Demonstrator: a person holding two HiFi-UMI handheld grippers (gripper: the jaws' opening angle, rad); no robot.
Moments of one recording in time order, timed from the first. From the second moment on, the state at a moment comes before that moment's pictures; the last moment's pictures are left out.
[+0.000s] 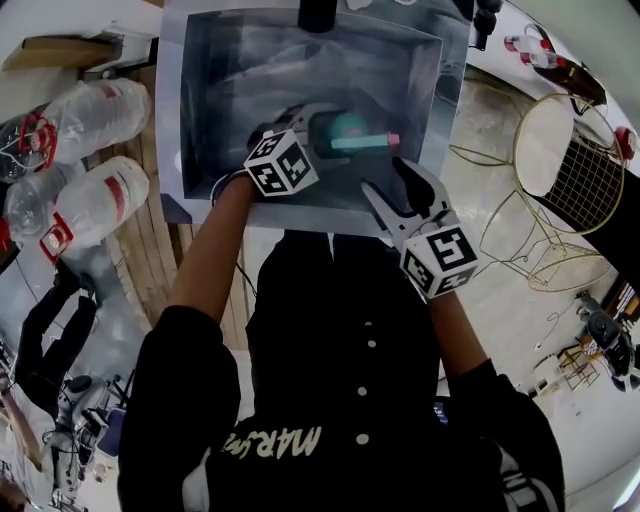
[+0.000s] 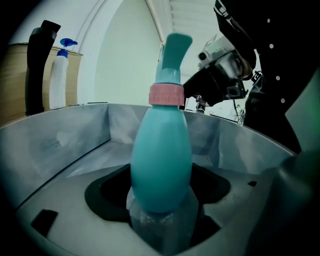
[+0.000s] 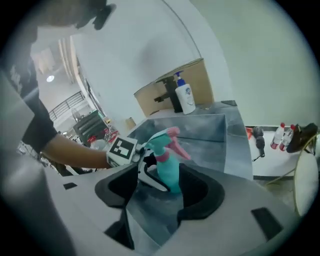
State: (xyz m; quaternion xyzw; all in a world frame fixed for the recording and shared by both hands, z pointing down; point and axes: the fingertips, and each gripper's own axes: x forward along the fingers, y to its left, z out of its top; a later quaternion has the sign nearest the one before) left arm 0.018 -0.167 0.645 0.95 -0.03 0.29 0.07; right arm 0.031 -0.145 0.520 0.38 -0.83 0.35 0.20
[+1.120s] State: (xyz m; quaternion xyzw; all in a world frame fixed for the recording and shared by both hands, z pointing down) left arm 0.019 -0.168 0.644 0.95 -0.05 0.30 0.07; right arm -0.018 -0.187 0.539 0.45 -0.82 0.26 0.25
